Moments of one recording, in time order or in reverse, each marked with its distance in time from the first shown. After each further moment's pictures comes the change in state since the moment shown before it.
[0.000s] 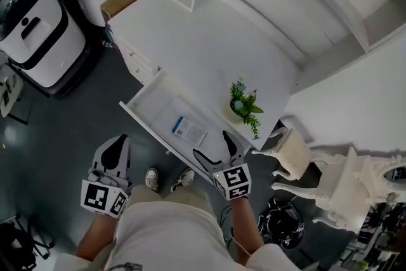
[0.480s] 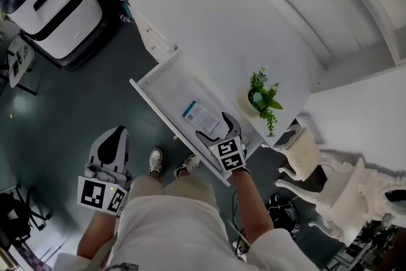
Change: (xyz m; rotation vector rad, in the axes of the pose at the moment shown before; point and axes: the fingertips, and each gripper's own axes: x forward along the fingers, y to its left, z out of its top) left arm -0.022 0.010 -0.017 -0.015 0.044 0.142; right arm 0.091 -0.006 -0.091 -0.131 0.248 0.142
